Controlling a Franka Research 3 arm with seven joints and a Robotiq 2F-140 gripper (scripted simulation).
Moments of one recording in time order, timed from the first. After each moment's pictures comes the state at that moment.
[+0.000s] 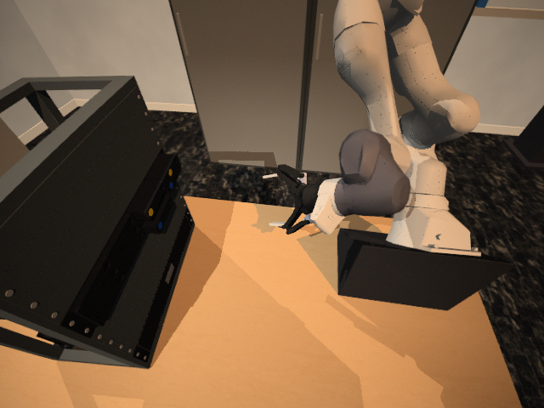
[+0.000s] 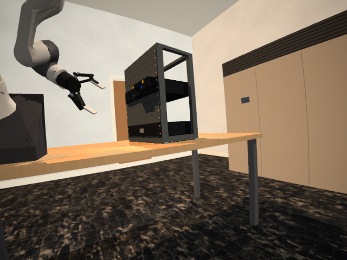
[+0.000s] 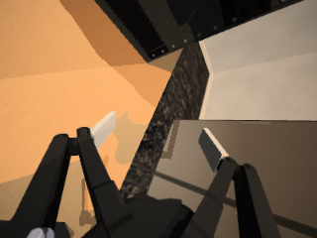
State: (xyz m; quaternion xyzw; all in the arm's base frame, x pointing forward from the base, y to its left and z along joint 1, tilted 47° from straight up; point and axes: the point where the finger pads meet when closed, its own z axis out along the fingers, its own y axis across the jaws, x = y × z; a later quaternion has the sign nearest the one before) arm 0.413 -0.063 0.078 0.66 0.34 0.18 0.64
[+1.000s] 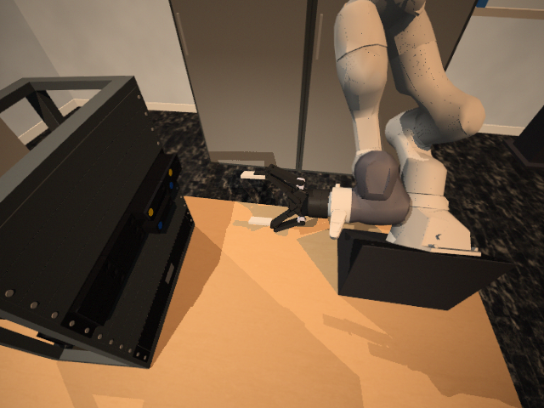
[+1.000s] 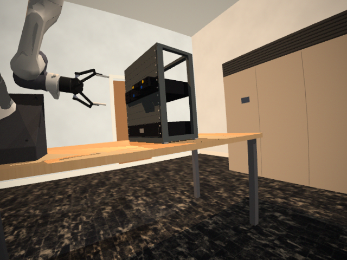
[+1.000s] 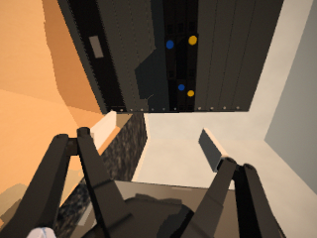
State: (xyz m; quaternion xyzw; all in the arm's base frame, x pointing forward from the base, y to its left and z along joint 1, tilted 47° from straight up) arm 0.468 0.022 0.078 0.41 0.59 0.27 0.63
